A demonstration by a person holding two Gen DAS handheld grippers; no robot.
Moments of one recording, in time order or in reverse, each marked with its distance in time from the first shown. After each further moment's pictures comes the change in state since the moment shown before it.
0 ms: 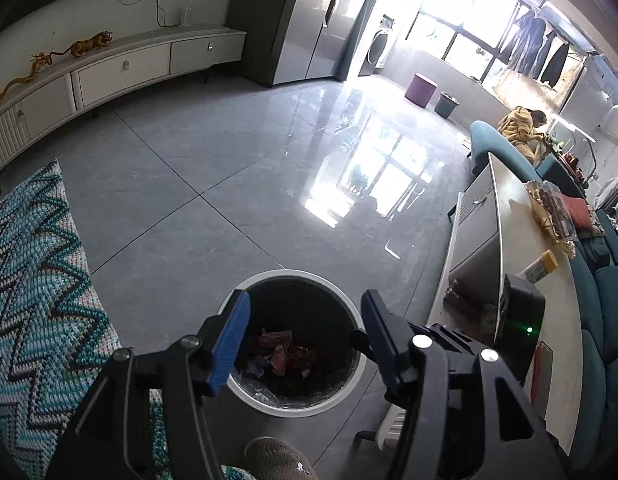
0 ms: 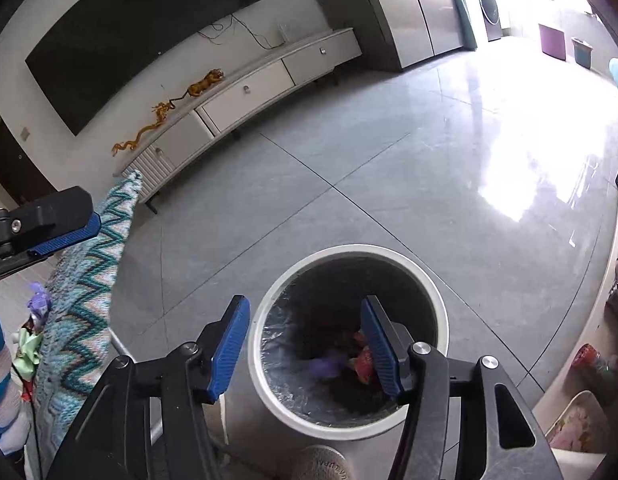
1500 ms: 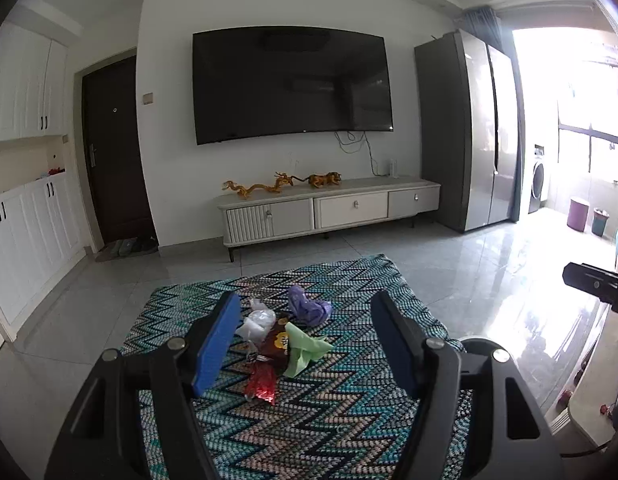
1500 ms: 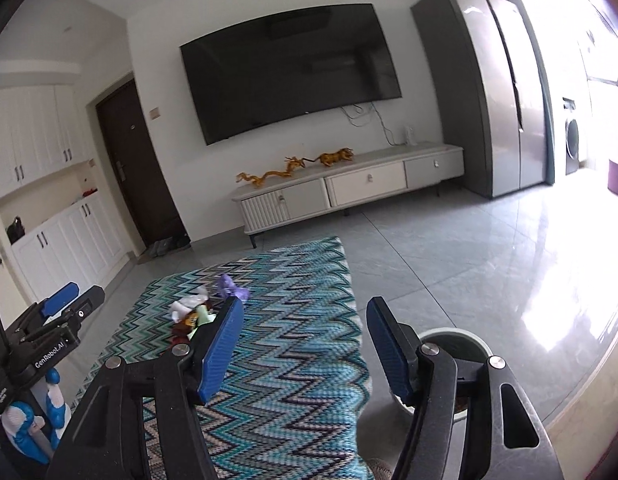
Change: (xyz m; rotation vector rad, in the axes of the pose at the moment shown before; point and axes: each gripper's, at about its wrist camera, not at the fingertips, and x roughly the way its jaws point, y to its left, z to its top) left arm -0.361 0.029 -0.218 -0.151 -0.584 0.736; right arm -0.219 0.245 -0.055 -0.374 -0.280 0.200
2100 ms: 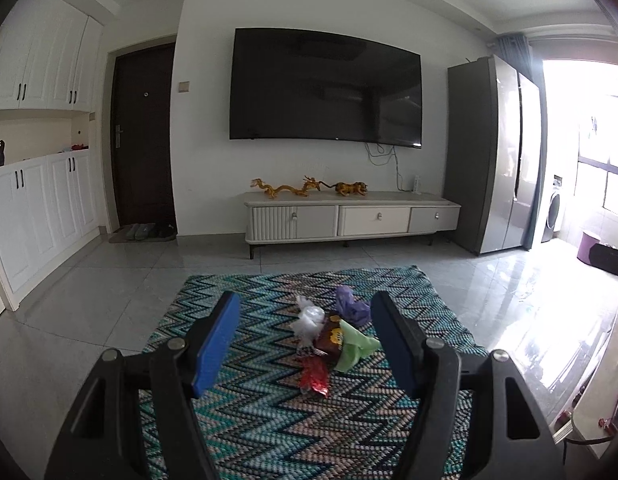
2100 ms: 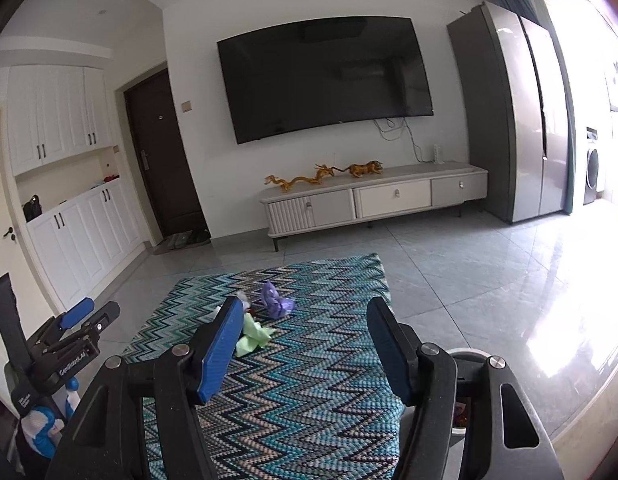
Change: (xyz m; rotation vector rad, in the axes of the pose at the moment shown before) left arm -0.020 0.077 -0.006 -0.103 -0.029 0.054; right arm -0.009 0.065 0.010 -0.091 -0.009 0.035
